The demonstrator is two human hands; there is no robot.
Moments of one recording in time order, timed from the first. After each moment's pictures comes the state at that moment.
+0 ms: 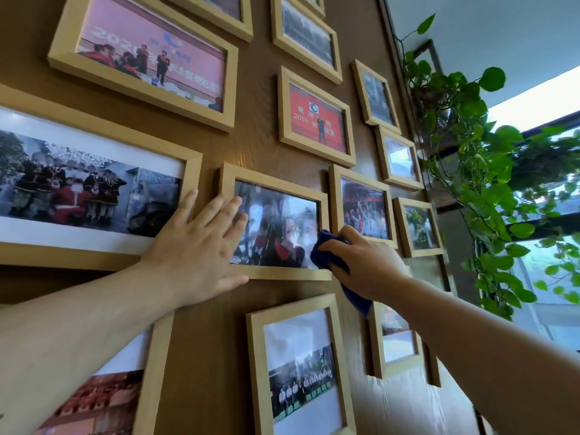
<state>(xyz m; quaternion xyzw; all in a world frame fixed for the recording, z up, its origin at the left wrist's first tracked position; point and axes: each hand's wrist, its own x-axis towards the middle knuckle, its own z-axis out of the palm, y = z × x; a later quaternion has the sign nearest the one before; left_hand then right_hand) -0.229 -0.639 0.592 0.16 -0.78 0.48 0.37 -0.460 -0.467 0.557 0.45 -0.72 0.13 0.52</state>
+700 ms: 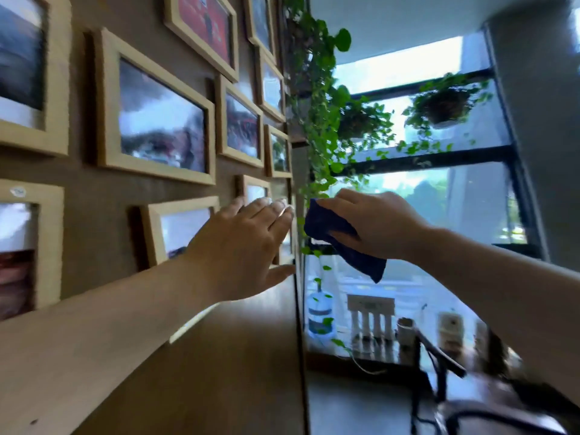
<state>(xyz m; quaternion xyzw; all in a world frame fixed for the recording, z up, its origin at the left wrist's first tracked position) -0.237 -0.529 0.467 -0.23 -0.85 0.25 0.40 -0.299 -0.291 0.474 0.32 -0.81 -0.12 0.47</state>
